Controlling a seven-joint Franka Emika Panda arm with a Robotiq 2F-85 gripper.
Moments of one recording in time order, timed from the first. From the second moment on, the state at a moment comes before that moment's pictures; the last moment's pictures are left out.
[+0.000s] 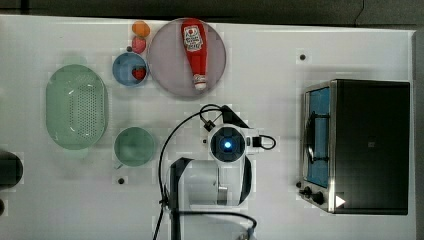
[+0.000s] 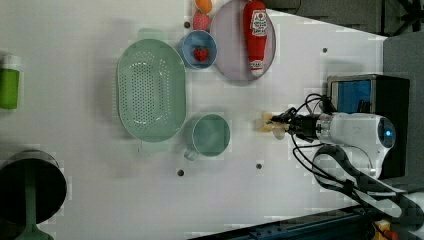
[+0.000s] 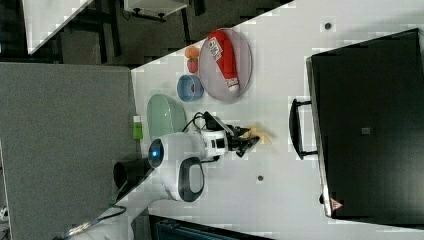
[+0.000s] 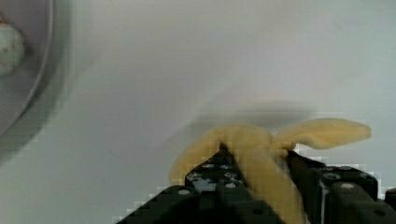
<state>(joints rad) 0.00 0.28 -0.04 -2.48 -0.03 1.21 -0.04</state>
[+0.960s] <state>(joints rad) -0.01 -0.26 -0.04 -2.12 0.00 0.35 -0.03</state>
